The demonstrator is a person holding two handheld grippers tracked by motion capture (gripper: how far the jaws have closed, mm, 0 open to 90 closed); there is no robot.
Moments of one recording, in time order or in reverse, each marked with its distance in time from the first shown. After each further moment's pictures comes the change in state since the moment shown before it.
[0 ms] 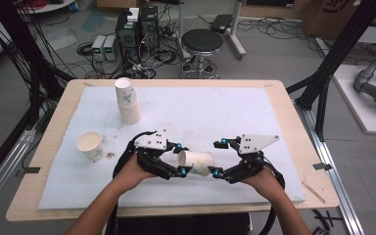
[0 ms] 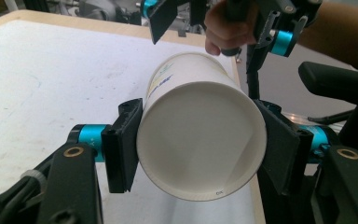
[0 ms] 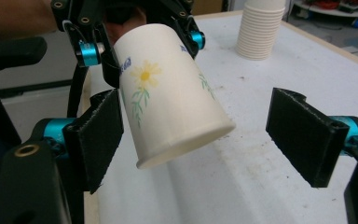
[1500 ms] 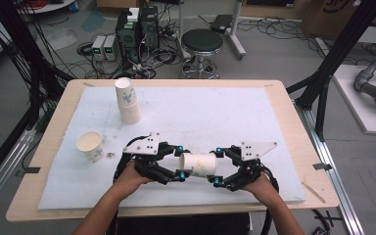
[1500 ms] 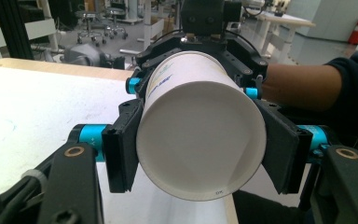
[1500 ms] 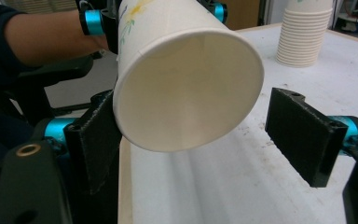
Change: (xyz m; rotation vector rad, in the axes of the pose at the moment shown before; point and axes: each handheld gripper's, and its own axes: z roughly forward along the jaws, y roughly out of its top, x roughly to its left) left arm -0.009 -0.007 -0.005 -0.187 -0.087 0.022; right arm 0.000 -0.028 0.010 -0.106 0.169 0.057
